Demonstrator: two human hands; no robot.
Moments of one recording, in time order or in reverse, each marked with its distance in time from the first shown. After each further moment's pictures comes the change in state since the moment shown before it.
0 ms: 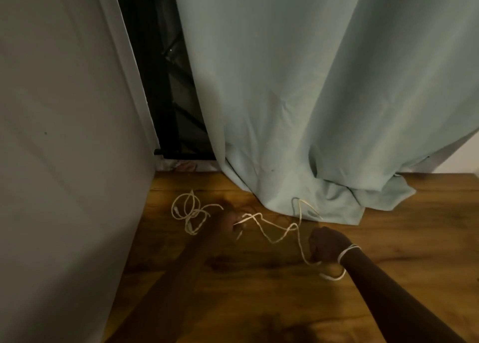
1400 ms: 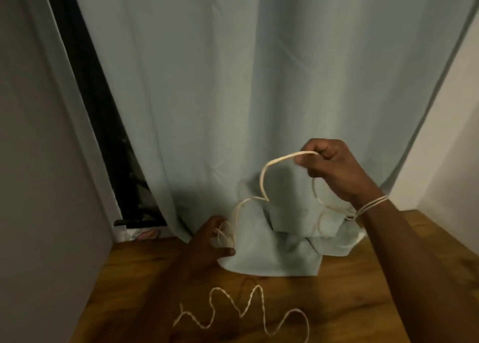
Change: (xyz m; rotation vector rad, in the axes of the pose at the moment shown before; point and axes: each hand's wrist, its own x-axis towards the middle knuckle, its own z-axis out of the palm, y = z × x) left_hand 0.043 0.136 -0.044 -0.297 0.101 0.173; right_hand -0.180 0.102 -0.235 1.290 1.082 -0.580
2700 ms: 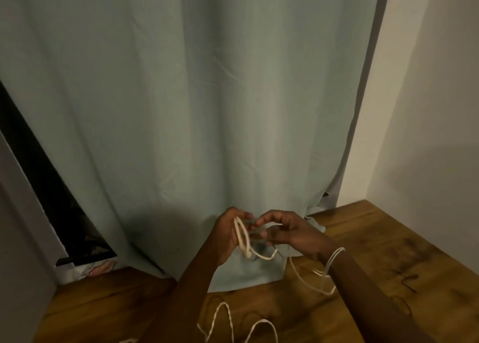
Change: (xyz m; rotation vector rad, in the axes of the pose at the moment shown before) left_hand 0.050 0.136 0.090 -1.031 -0.267 -0.277; right_hand -0.094 0.096 -0.027 0.044 -0.139 0.422
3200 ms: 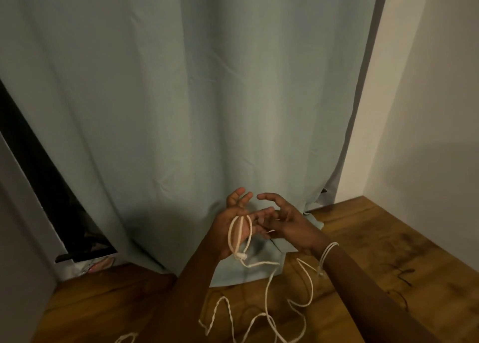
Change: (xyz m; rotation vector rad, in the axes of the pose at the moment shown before) left_hand -0.008 0.004 0.009 -0.318 -0.319 0.115; right_hand 0.003 -0.005 0.012 0.102 0.093 -0.040
